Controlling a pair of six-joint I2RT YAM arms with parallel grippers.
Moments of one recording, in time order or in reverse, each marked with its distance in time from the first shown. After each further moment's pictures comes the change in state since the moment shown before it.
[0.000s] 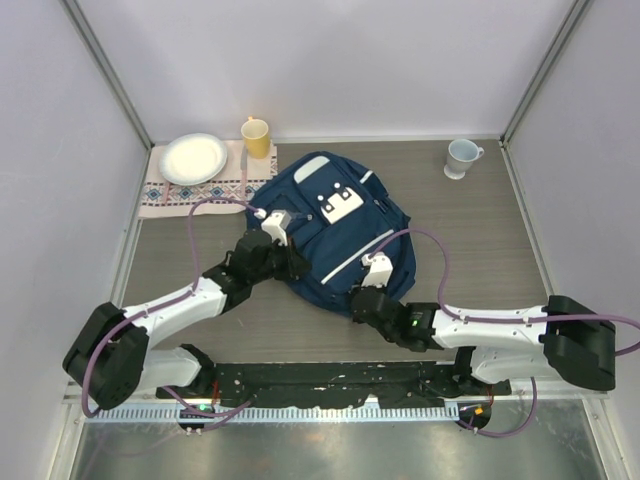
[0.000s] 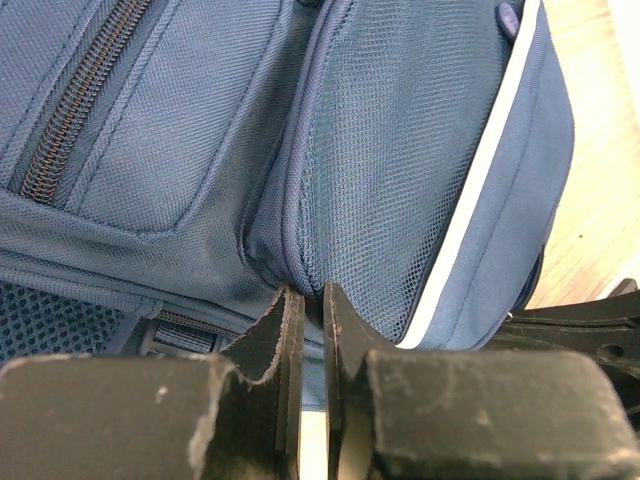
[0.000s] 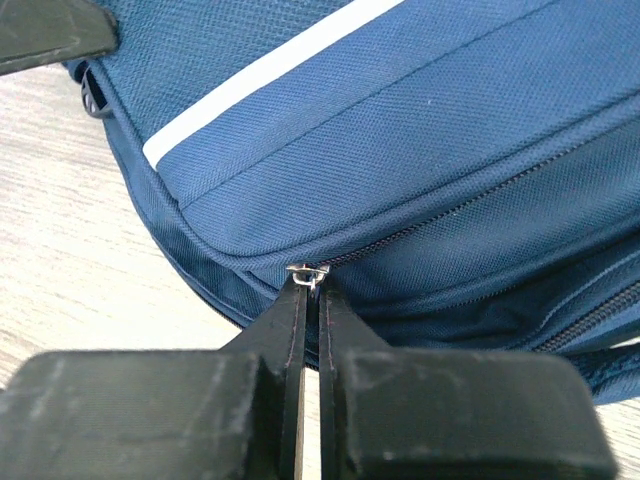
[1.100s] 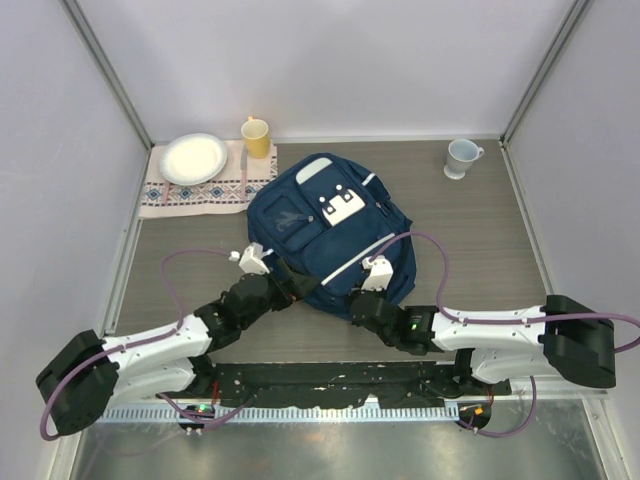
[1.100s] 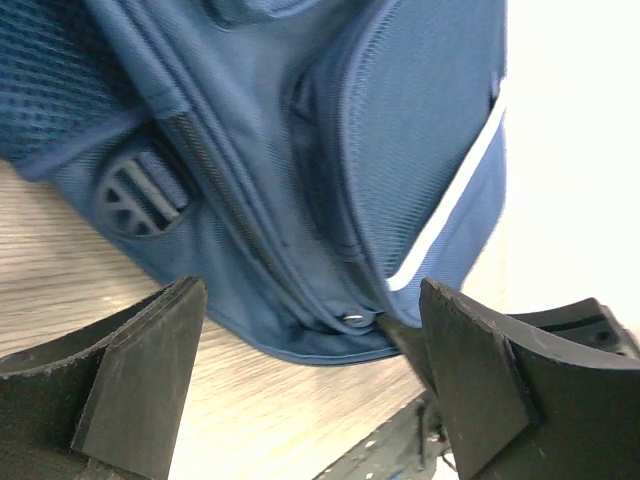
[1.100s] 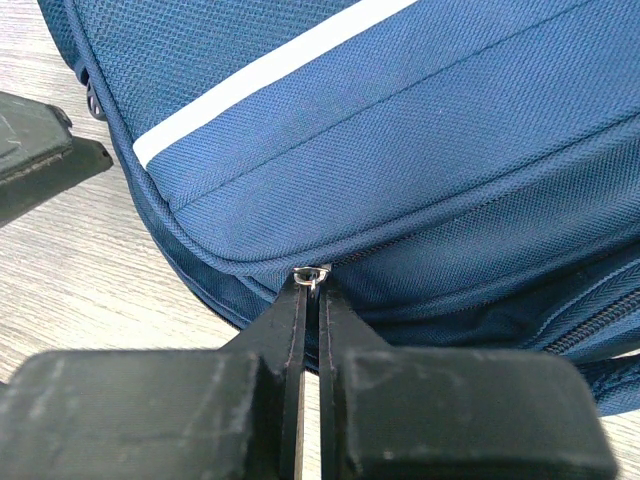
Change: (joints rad) left arm -0.212 -0.257 -0.285 0.084 -0.347 -0.532; right arm 0.050 0.004 -0.009 0.008 0.043 0.039
